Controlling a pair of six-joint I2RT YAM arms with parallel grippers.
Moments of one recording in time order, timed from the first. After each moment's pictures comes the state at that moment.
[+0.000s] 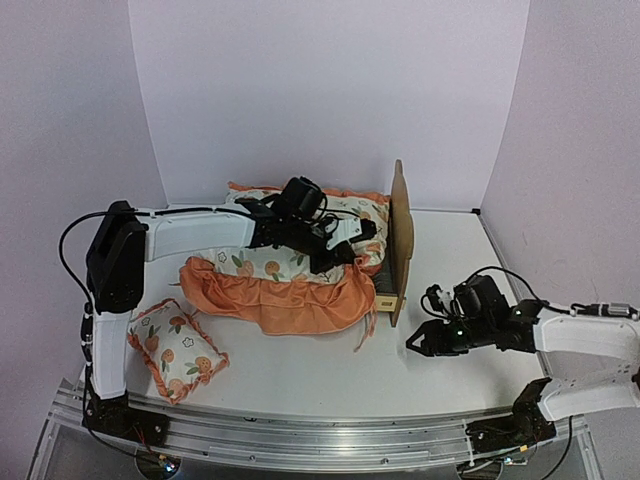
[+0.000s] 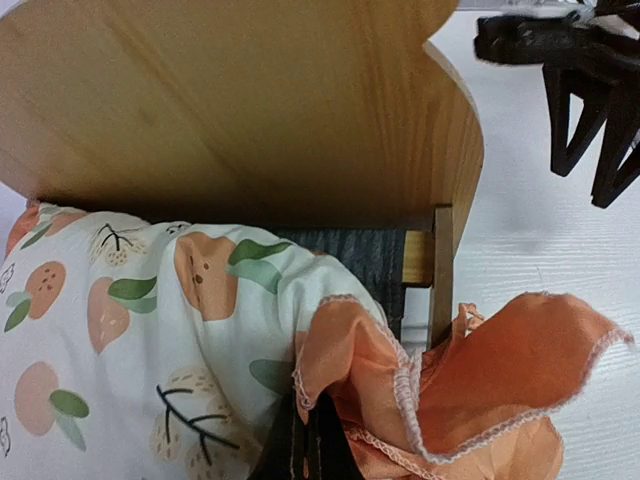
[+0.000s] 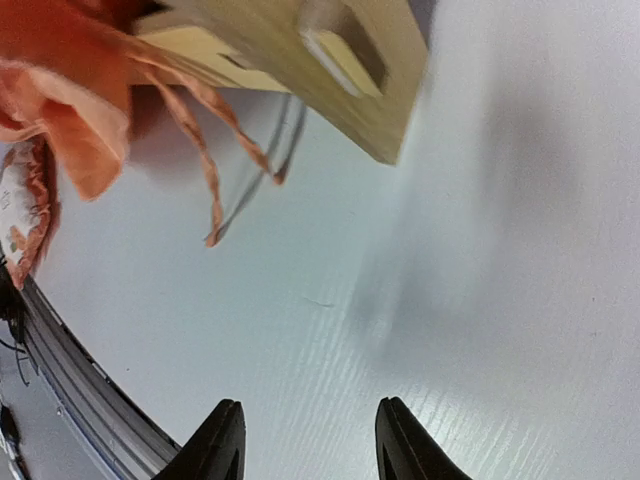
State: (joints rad) left arm -0.86 2.07 1.71 -0.30 0.37 0.63; right arm 0.67 1.10 0.46 -0.26 -0.21 0.59
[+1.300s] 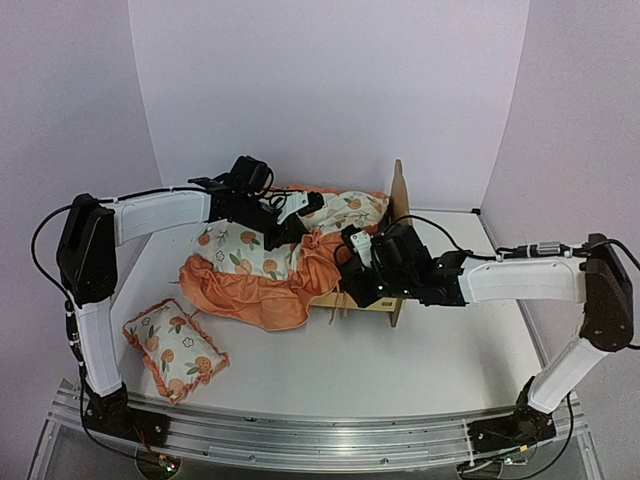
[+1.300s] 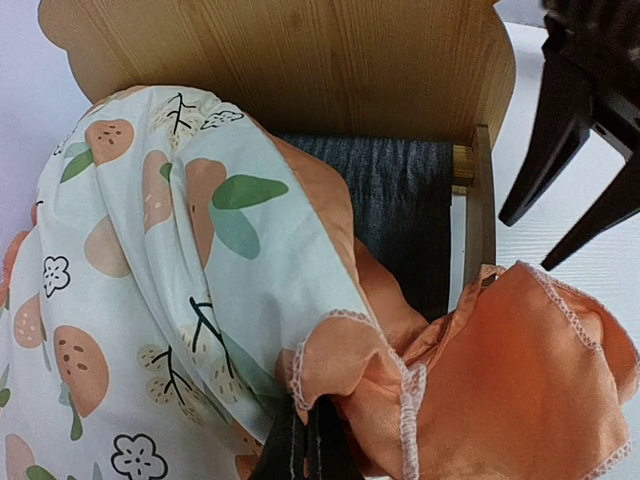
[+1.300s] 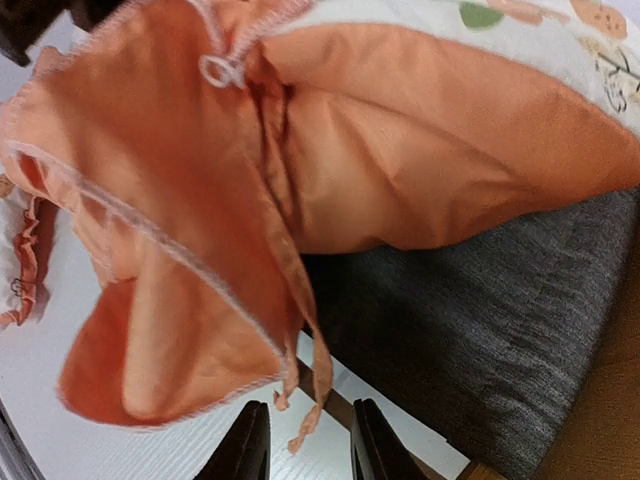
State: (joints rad) left arm -0.63 1.94 1.63 -0.42 0.55 0.69; right arm 0.90 1.62 1.04 -0.09 0.13 0.20
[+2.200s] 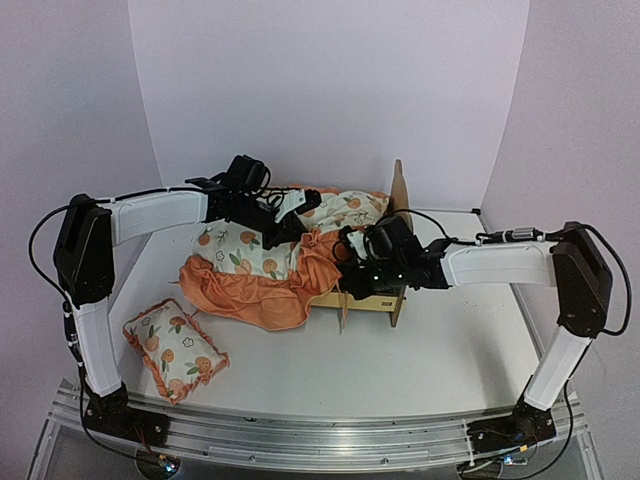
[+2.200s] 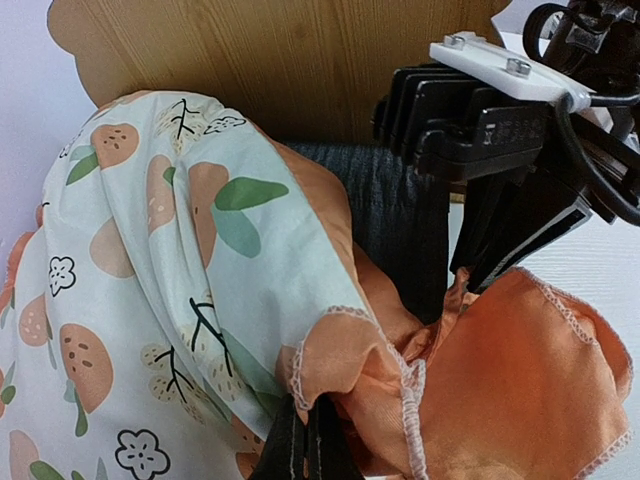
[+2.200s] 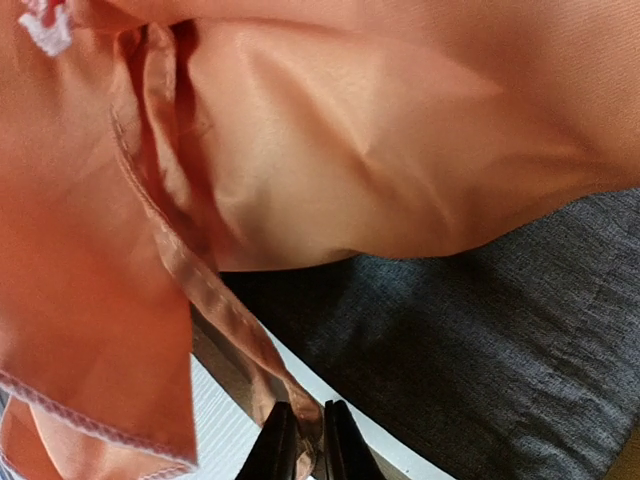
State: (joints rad) left arm -0.62 1.93 1.61 -0.39 0.57 0.67; right arm 0.80 1.77 1.16 -0.16 -0.05 0.24
